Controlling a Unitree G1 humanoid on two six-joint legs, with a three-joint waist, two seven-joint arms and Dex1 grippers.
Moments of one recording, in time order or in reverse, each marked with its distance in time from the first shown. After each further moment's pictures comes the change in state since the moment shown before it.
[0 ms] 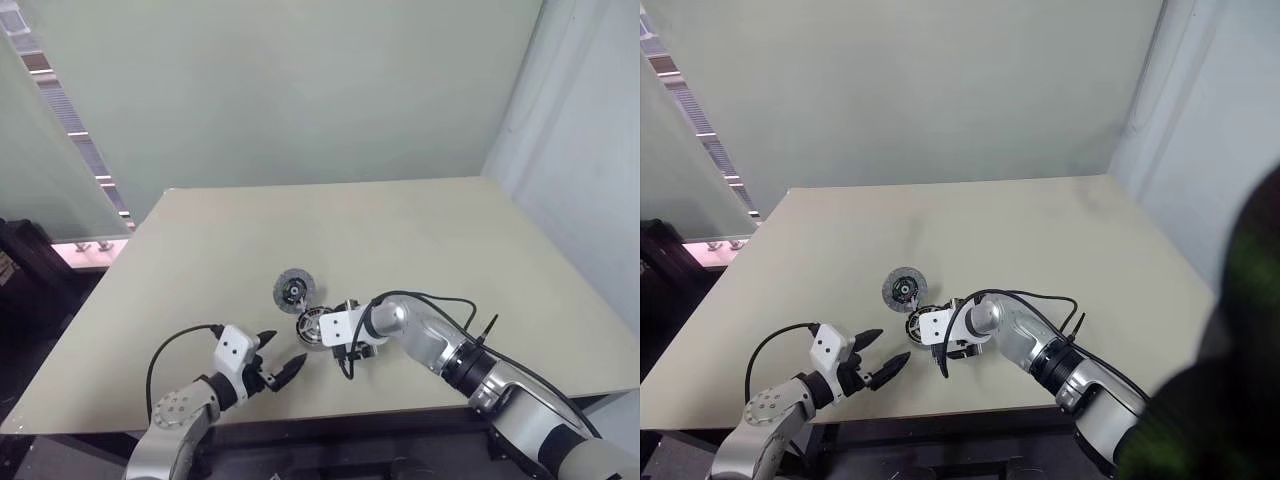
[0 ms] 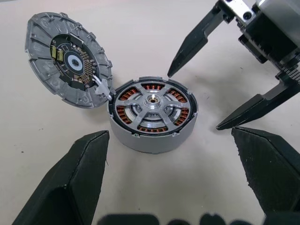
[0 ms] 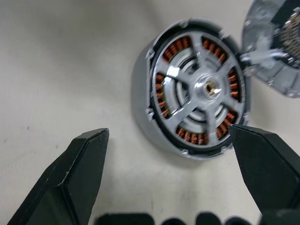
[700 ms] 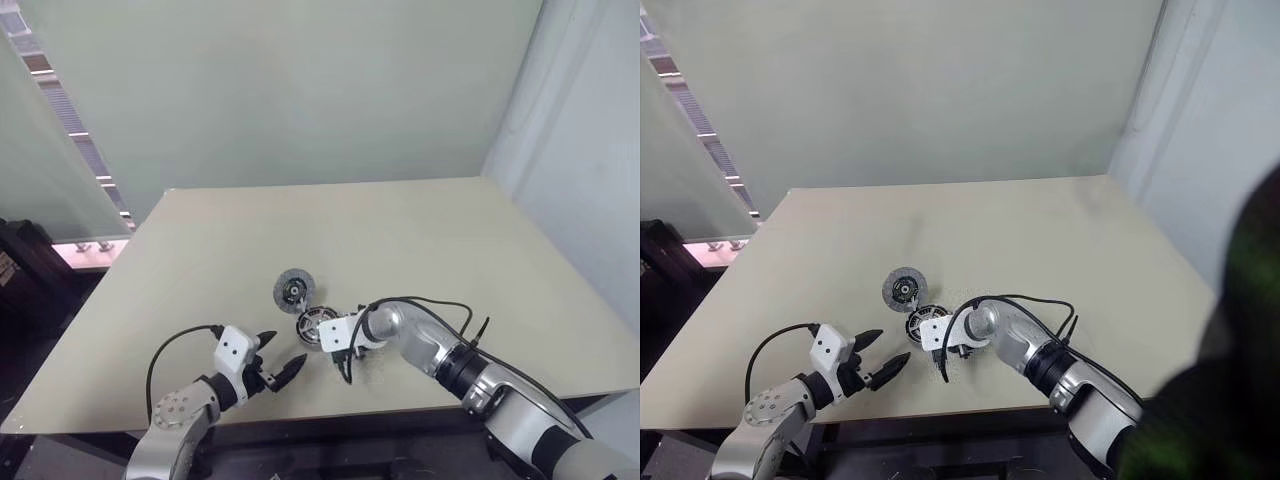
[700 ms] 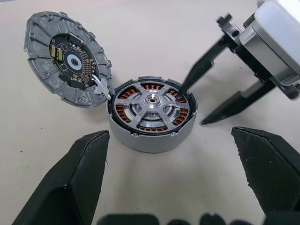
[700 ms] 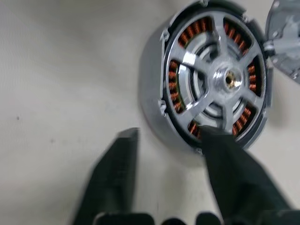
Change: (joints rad) left arm -0.001 -0.001 -0.001 0.000 0.000 0.000 0.000; right arm 0.002 0.044 -0.004 0.080 -0.070 -0.036 -0.036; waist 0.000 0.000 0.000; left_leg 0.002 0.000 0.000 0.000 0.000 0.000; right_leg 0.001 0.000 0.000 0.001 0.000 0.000
